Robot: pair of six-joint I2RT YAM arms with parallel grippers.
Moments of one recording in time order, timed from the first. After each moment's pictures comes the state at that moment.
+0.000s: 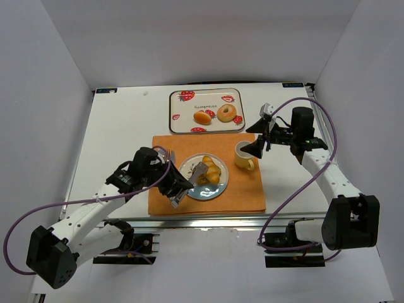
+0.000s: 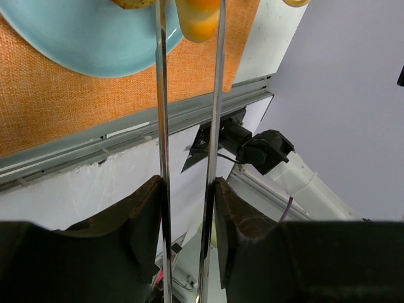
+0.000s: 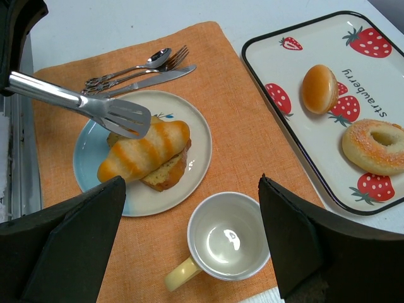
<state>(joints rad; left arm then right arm) -0.57 0.96 0.65 -0.45 0.50 -1.19 0.13 1.28 0.92 -0.14 -1.11 -0.45</state>
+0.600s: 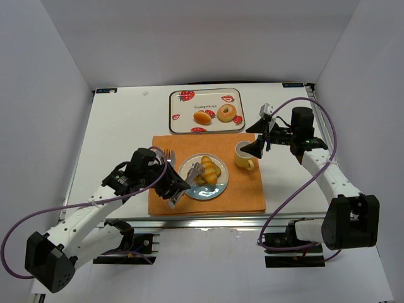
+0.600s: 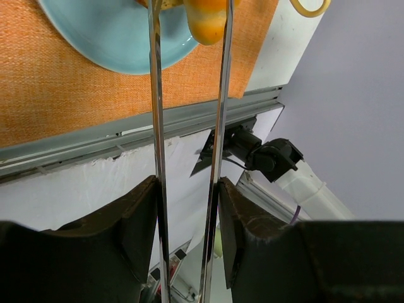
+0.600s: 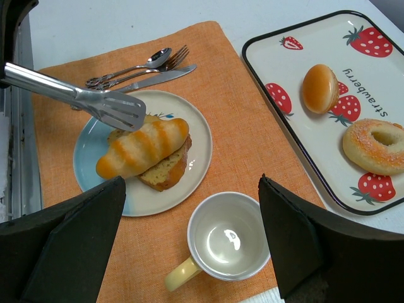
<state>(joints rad) -0.57 0.92 0.67 -0.56 0.45 -1.18 0.13 1.28 0.92 -0.14 -1.11 -0.45</state>
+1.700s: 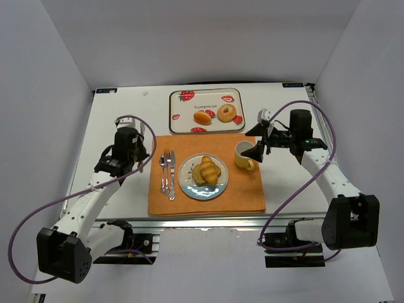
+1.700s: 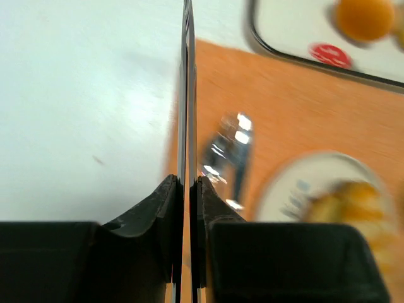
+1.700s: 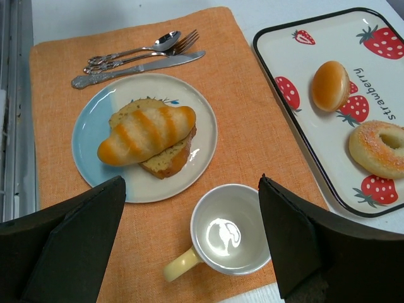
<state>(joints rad) -0.32 1.04 0.88 -0.51 -0.22 -0.53 0.13 1.28 0.92 -0.23 -1.12 -0.59</state>
